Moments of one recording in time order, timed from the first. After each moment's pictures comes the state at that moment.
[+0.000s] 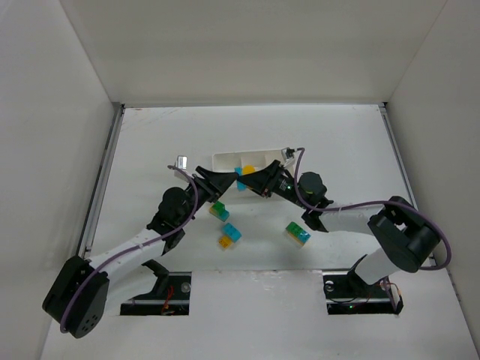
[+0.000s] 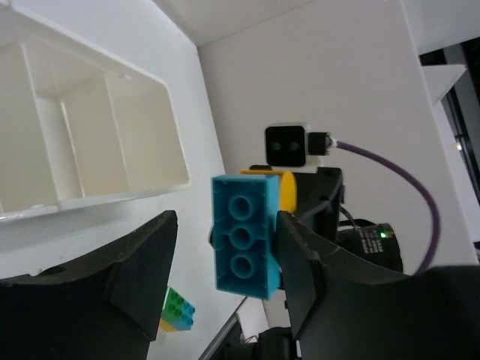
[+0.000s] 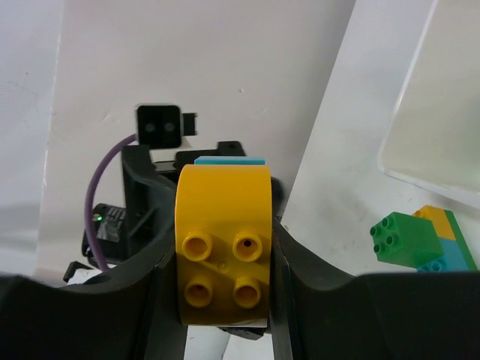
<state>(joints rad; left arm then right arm) -0.59 0.97 0.31 0.70 0.06 -1.18 0.73 1.52 0.57 1.06 -0.29 1.29</state>
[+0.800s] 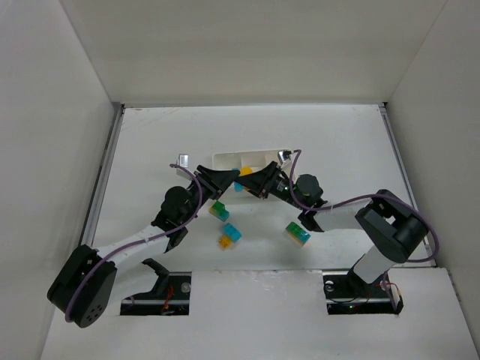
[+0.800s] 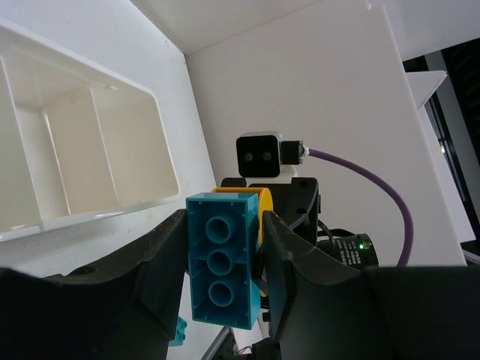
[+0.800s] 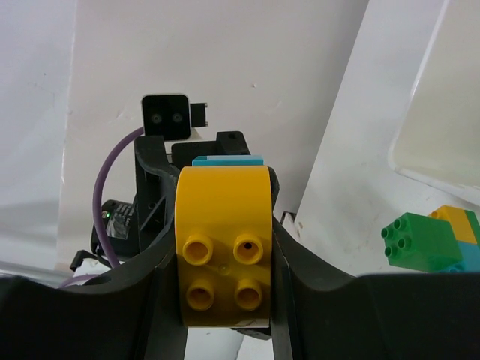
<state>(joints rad) -0.60 1.08 0.31 0.83 0.05 -1.20 0.74 1.61 0.57 1.19 -0.30 1.36</state>
